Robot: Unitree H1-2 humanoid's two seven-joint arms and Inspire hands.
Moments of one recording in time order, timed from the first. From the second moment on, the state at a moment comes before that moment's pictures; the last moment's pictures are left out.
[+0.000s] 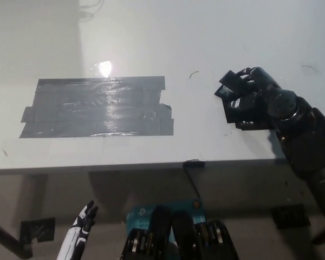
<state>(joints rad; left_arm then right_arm) 0.01 0.15 -0.06 0.43 0.12 -0.44 0.02 -0.90 -0.23 0.25 0.71 -0.34 0.42 0.15</state>
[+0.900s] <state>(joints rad) -0.02 0.16 -0.06 0.43 0.12 -0.44 0.02 -0.88 -0.20 -0.07 0.72 -0.20 0.47 0.24</state>
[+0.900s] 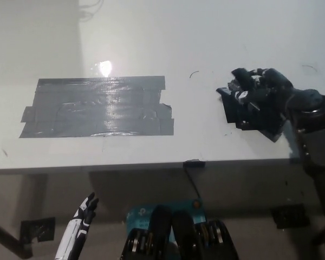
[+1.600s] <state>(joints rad) -0.02 0.15 -0.06 0.43 0.12 -0.43 0.02 -0.89 -0.20 -0.21 0.83 0.17 0.47 0.27</state>
